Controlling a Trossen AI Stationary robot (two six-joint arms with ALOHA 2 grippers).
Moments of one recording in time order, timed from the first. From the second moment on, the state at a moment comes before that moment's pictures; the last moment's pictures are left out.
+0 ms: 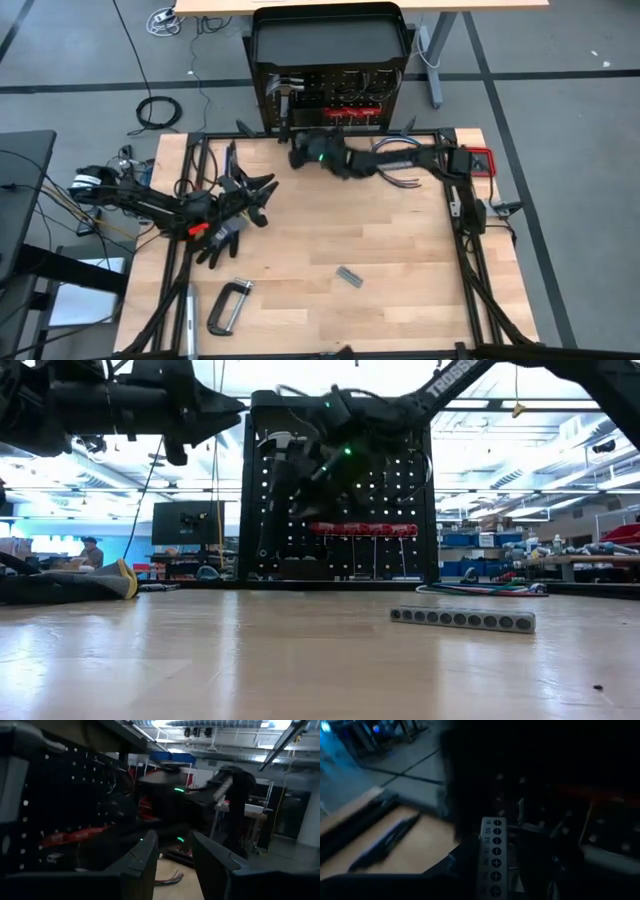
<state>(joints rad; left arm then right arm) -0.08 1.15 0.22 1.25 -0.56 -0.06 -0.30 2.06 1.43 0.19 0.58 0.47</state>
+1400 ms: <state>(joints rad) 0.11 1.15 0.22 1.14 -0.39 0.02 -0.44 1.99 1.37 -0.16 -0.11 -0.29</state>
